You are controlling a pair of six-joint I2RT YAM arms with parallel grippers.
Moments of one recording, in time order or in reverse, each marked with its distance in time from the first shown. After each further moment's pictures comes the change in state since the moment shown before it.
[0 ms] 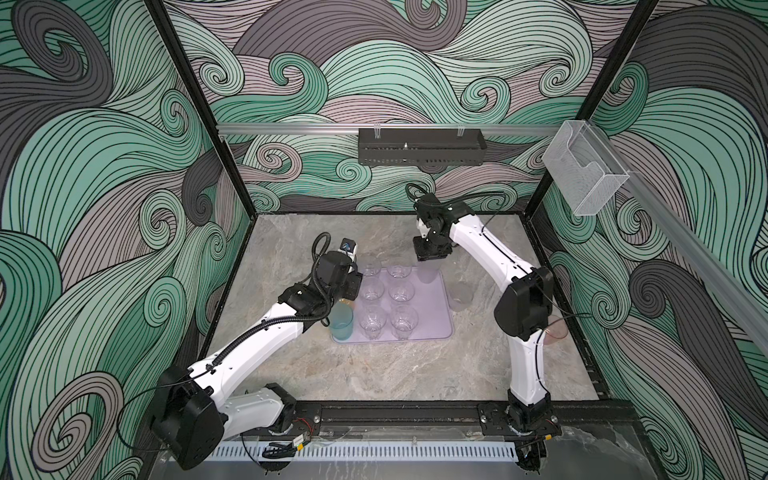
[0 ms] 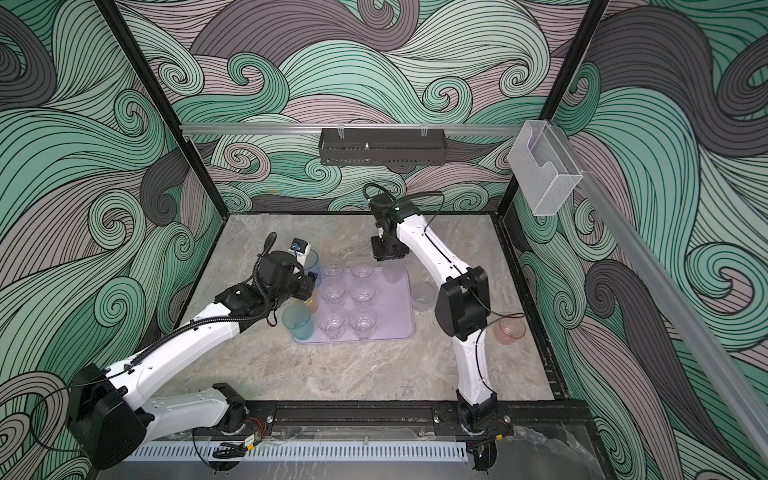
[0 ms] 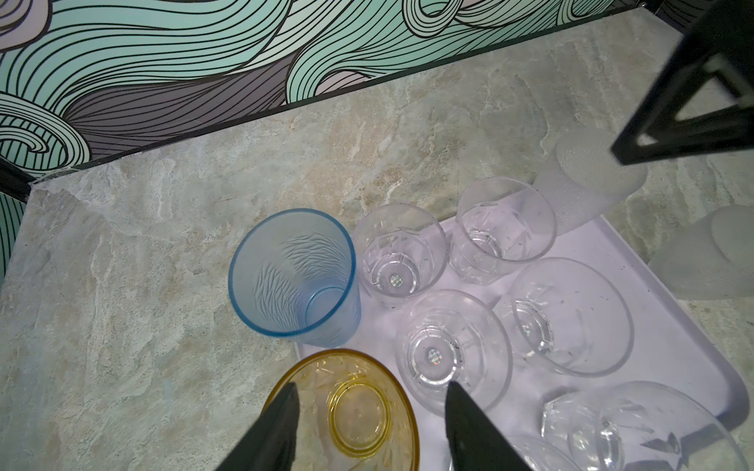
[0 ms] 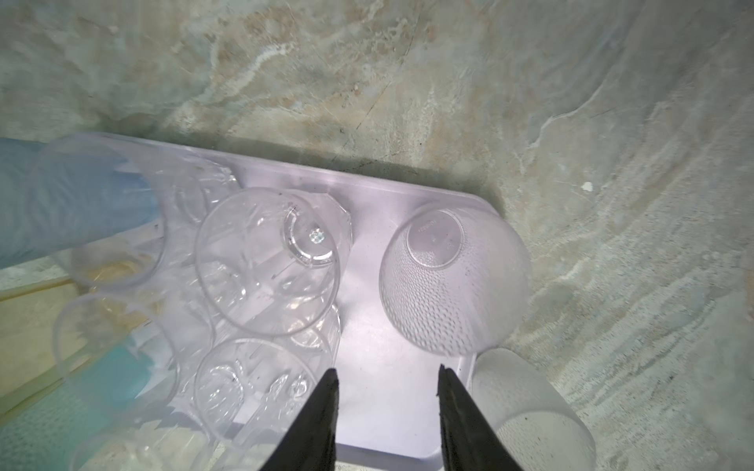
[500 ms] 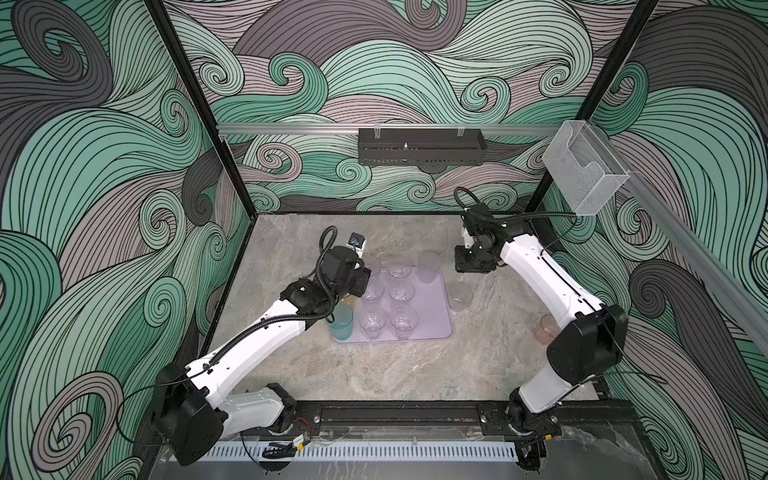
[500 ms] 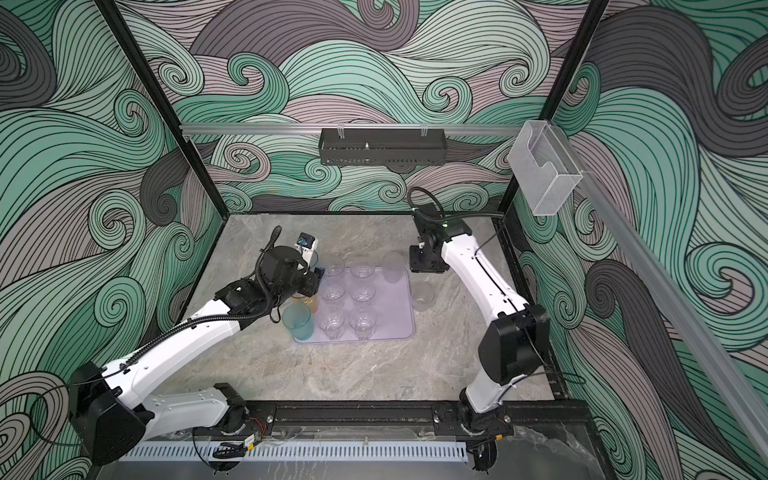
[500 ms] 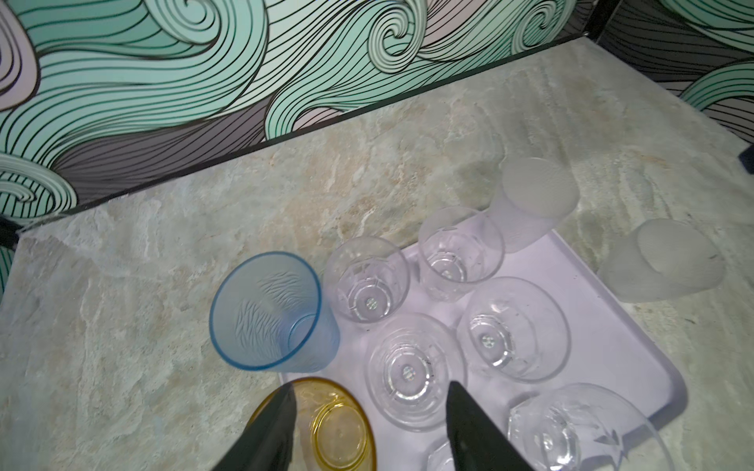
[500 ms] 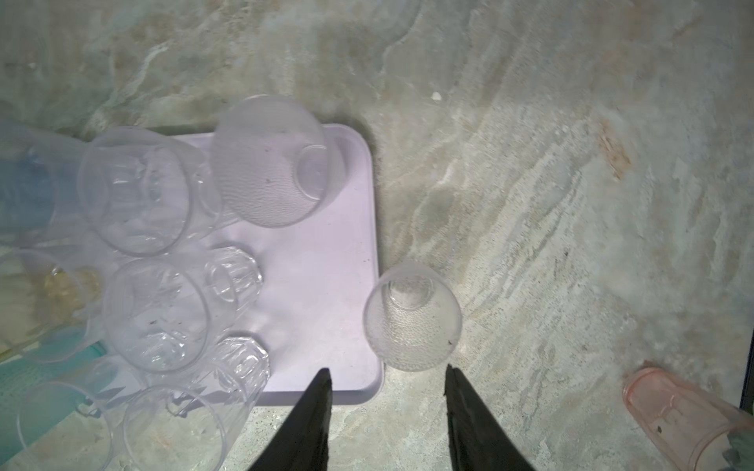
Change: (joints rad) left arm -0.094 0.032 0.114 -0.028 0.004 0.032; right arm -0.190 -0.416 -0.499 0.117 0.023 0.061
